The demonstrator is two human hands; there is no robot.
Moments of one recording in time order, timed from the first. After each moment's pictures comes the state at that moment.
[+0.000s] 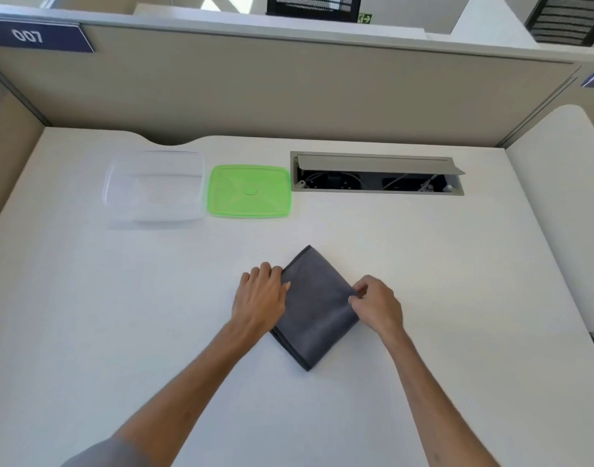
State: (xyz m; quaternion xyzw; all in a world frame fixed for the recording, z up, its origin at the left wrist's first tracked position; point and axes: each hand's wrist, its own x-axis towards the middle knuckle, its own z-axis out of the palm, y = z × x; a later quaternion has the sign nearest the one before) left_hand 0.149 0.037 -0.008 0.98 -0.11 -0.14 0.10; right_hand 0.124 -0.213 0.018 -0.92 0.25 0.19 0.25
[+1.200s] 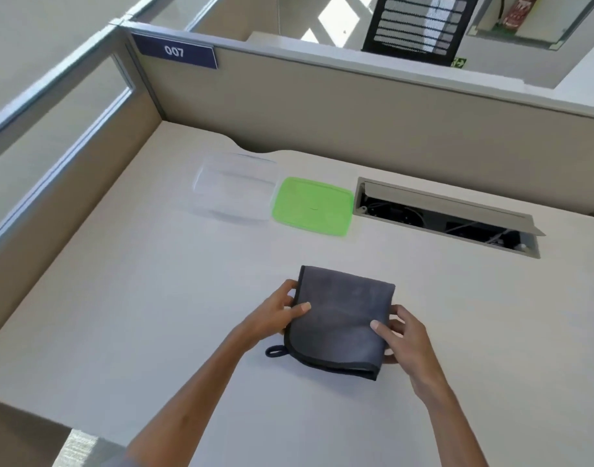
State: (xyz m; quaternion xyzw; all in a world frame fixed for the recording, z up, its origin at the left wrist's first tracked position) left_hand 0.115 0.094 0.029 0.73 0.11 -0.29 0.61; right_hand 0.107 -0.203 0.051 -0.76 0.18 0.20 0.59
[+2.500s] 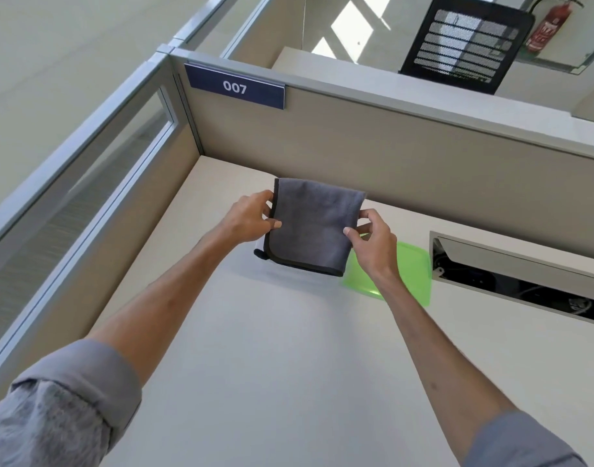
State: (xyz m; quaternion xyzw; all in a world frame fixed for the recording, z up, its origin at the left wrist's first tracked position) left_hand 0.404 0.380 0.073 0.94 0.07 -0.11 0.32; right_hand 0.408 0.098 0.047 -0.89 0.04 0.00 0.46
